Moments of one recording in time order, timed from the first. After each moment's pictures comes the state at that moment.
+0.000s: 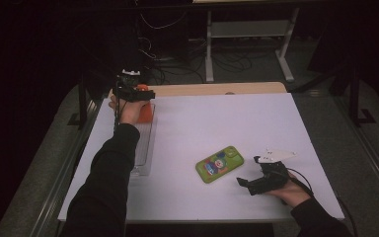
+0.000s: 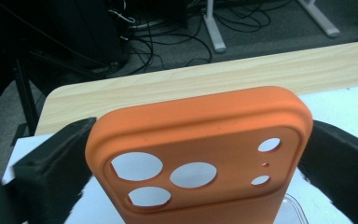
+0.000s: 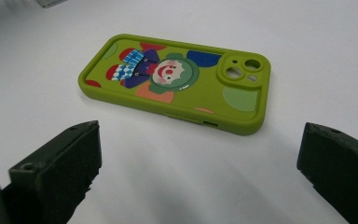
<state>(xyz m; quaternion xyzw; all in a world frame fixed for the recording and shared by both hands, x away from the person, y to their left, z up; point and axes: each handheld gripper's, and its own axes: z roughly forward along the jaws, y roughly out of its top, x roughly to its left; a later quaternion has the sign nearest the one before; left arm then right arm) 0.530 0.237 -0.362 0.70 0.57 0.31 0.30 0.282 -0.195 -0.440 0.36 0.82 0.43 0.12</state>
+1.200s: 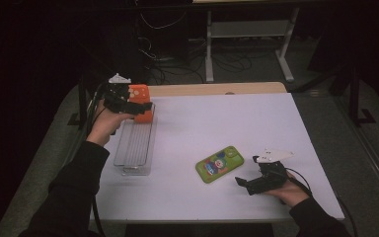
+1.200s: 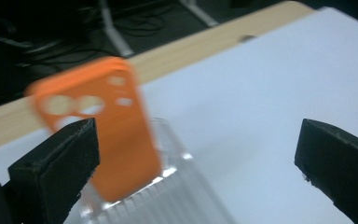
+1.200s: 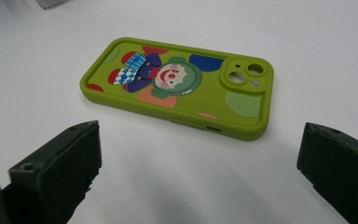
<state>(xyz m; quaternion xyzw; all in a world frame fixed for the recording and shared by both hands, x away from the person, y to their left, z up) 0.439 0.248 -0.313 0.79 0.41 0.20 0.40 0.282 -0.191 -0.438 0.36 0.82 0.43 0.12</state>
